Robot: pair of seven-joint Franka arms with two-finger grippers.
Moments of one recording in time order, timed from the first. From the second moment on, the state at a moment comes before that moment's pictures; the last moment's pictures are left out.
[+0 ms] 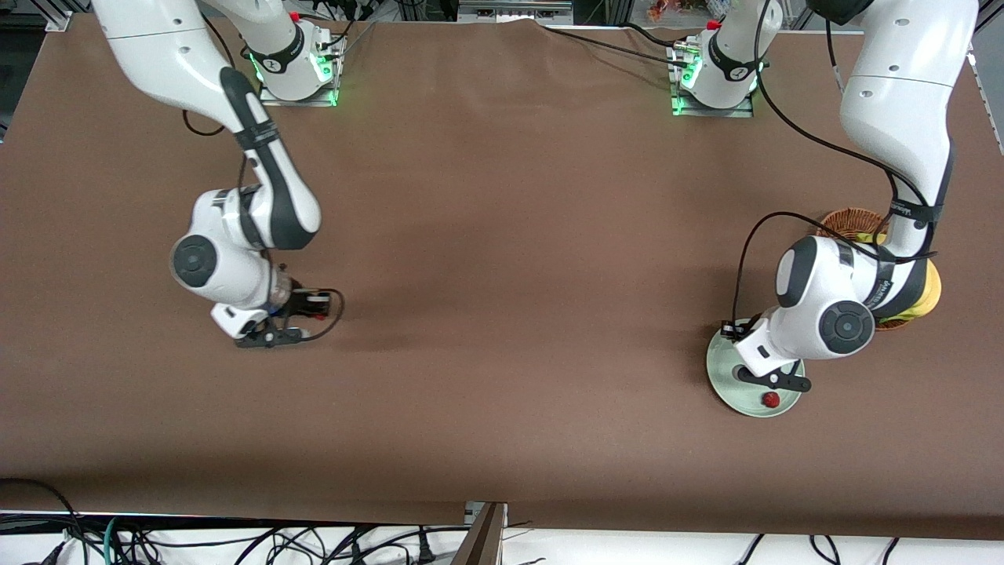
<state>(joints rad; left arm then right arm) 0.11 0.72 -0.20 -1.56 0.18 2.08 0.03 0.34 0.56 -0.06 -1.83 0.22 2.37 0.12</state>
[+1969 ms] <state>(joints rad) 0.09 0.65 -0.44 -1.49 0.13 1.92 -0.35 0.72 0.73 -0.16 -1.26 0.17 2.07 0.61</state>
